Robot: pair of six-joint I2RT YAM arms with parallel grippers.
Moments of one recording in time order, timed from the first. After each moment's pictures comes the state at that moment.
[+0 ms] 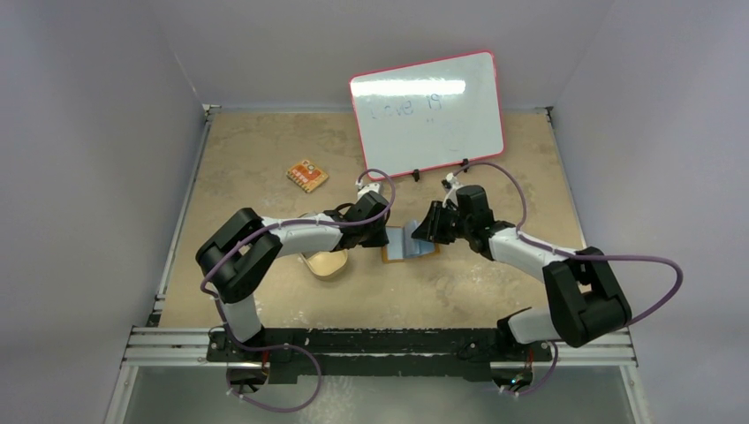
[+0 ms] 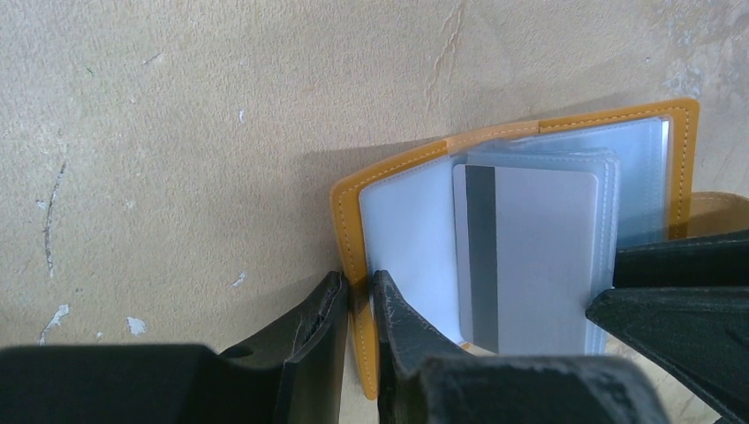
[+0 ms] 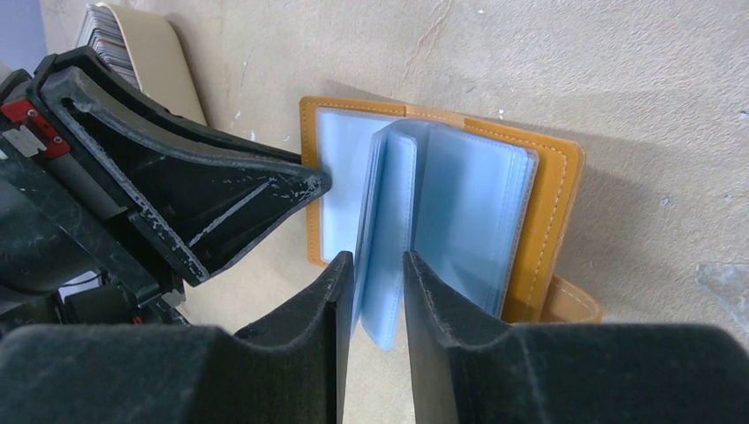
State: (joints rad) left arm -0.84 1.79 0.99 -0.09 -0.13 -0.78; right arm 0.38 1.40 0.60 0.05 -0.38 0.58
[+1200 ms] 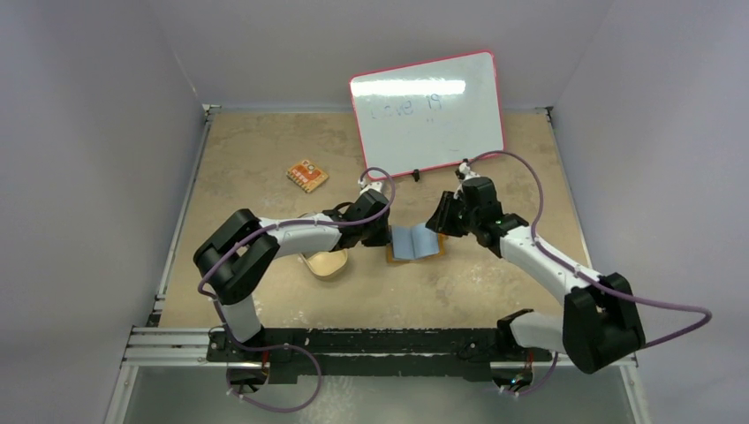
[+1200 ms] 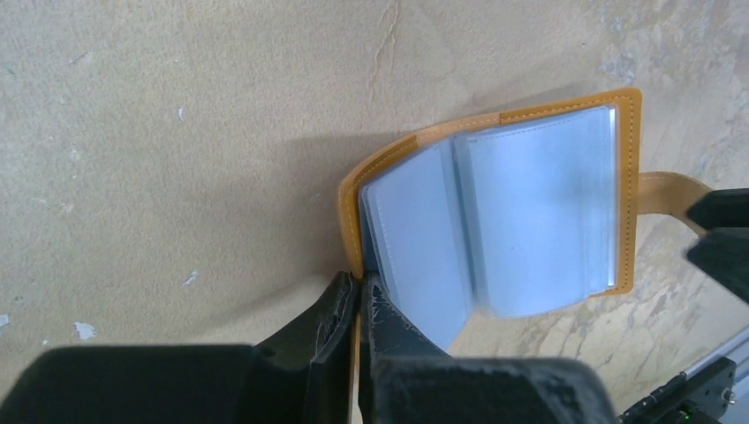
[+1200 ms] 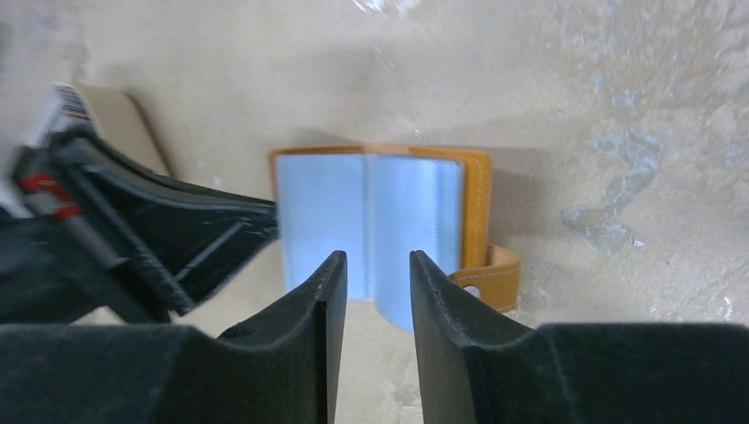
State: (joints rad) left arm -0.84 1.77 0.99 -0.06 -0.07 -0.79; right arm 0.38 1.27 0.69 -0.22 -0.15 0.56
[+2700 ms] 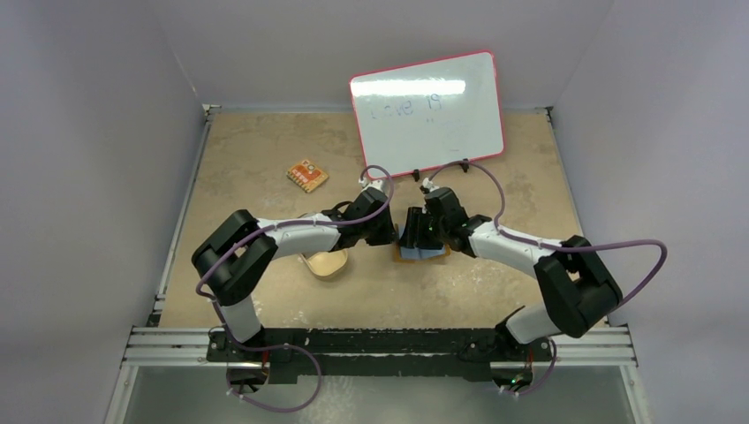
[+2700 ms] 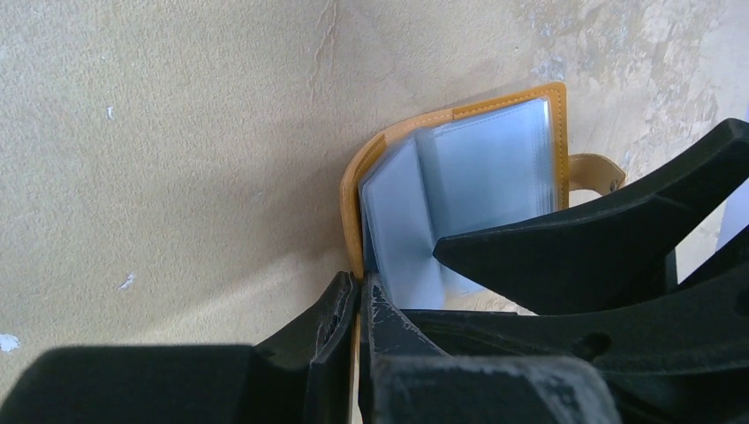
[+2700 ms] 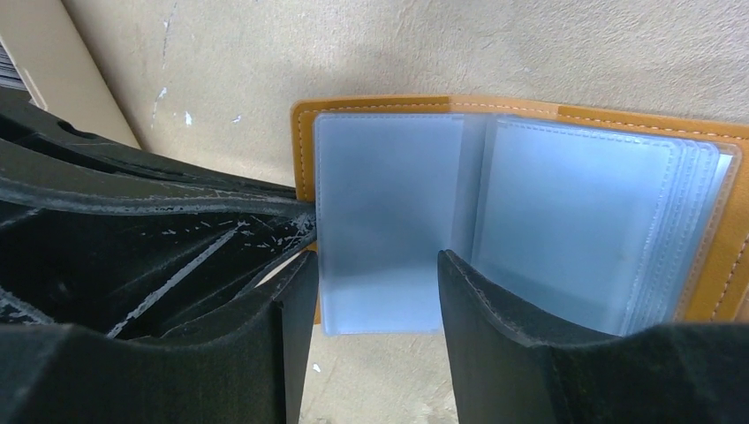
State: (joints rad) left arm -0.84 1.76 0.99 -0.01 0.00 -0.85; right arm 0.58 1.46 0.73 -0.15 -0.11 0.60
